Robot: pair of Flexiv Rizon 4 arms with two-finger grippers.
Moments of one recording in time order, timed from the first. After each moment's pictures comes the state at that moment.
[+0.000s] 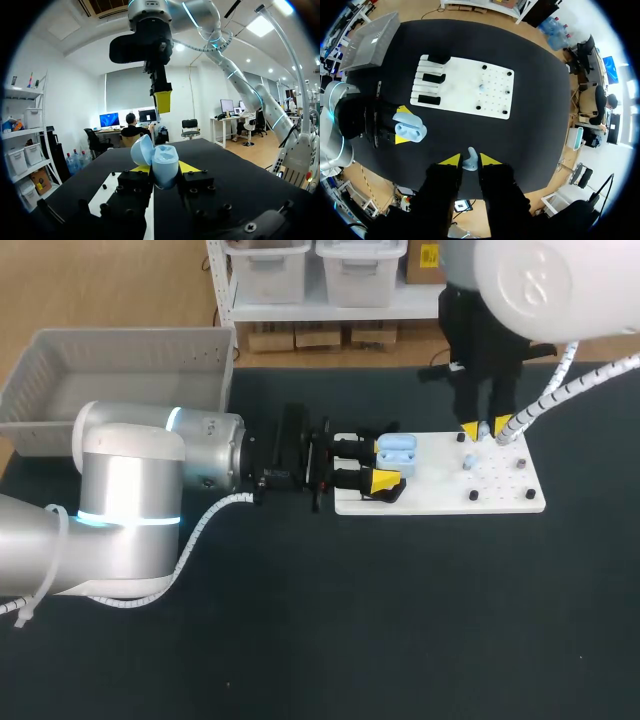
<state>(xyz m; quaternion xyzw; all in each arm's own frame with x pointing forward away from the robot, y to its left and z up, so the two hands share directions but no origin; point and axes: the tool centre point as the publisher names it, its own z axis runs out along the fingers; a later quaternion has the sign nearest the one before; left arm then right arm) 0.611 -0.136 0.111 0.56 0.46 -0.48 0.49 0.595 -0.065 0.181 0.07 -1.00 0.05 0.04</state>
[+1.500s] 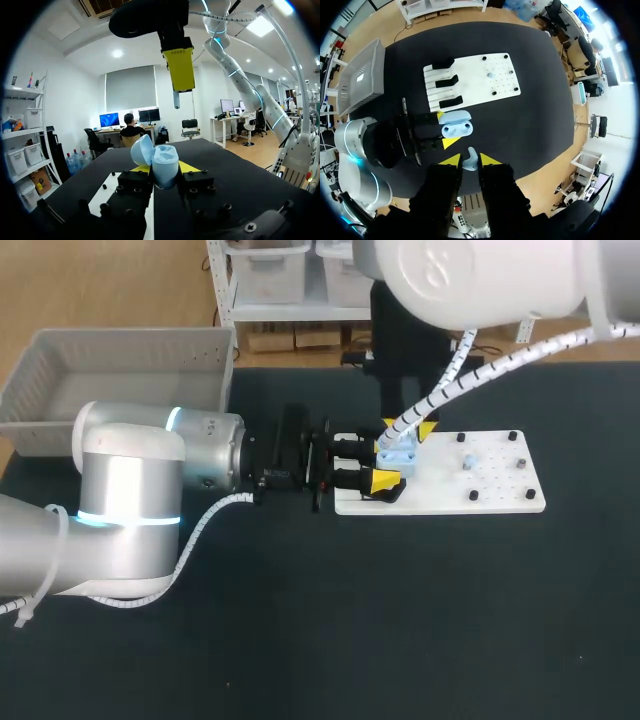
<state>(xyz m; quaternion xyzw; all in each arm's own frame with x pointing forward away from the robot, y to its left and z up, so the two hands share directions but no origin) 0.611 -0.136 0.111 0.56 0.46 -0.48 0.49 0.580 0.023 0.200 -0.13 -0.99 0.05 0.04</state>
